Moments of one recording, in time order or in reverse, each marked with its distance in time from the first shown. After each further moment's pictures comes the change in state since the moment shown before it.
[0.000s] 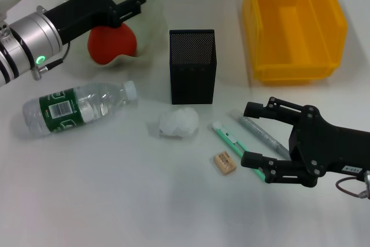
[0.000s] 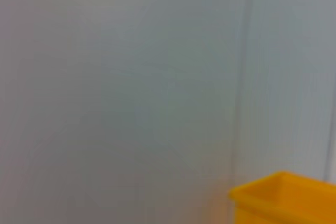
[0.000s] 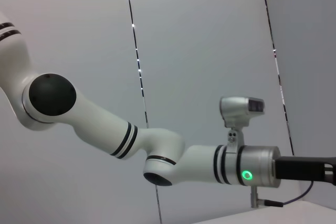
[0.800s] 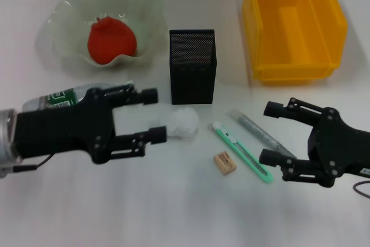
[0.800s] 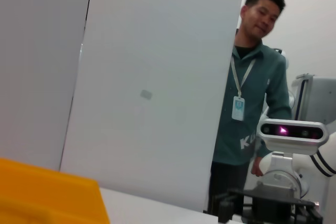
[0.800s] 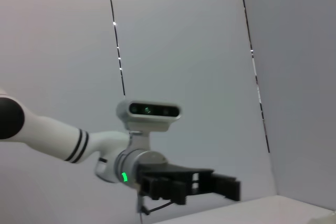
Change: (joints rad) left arm 0.290 0.062 0.334 0.248 0.034 0.664 -0.237; right arm -0.058 -0.005 0.033 -0.050 0.000 -0.010 0.013
